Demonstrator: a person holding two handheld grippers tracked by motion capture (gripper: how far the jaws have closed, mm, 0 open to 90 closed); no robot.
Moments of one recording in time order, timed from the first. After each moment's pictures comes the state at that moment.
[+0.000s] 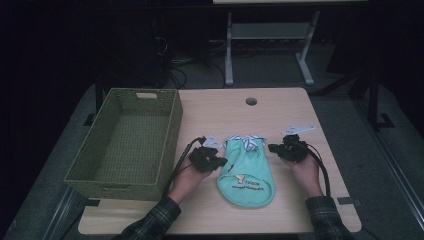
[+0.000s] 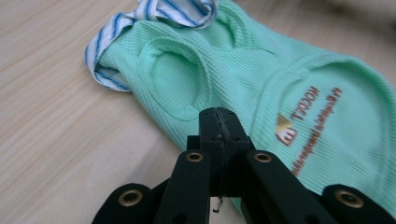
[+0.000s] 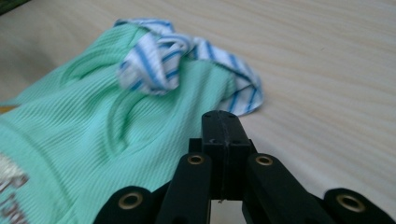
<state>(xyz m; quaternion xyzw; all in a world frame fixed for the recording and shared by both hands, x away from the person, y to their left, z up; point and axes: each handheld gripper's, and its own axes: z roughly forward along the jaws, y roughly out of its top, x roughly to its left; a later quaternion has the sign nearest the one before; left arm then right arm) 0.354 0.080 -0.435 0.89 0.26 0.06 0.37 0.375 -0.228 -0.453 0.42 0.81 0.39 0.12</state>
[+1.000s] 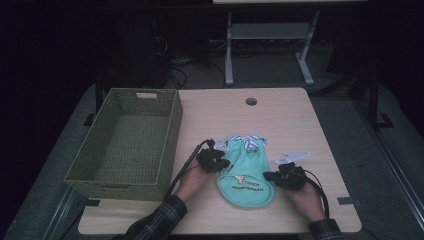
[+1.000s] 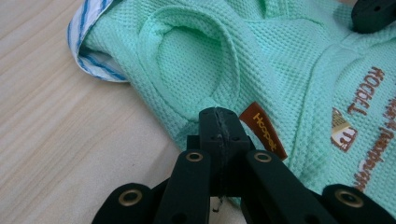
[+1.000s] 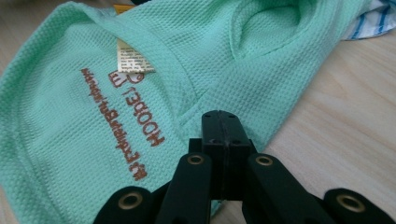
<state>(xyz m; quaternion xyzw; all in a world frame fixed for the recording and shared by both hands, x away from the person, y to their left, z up) 0.364 0.064 -0.461 0.91 0.24 0.07 0.33 0.305 -0.209 -0.469 0.38 0.85 0.36 0.08</state>
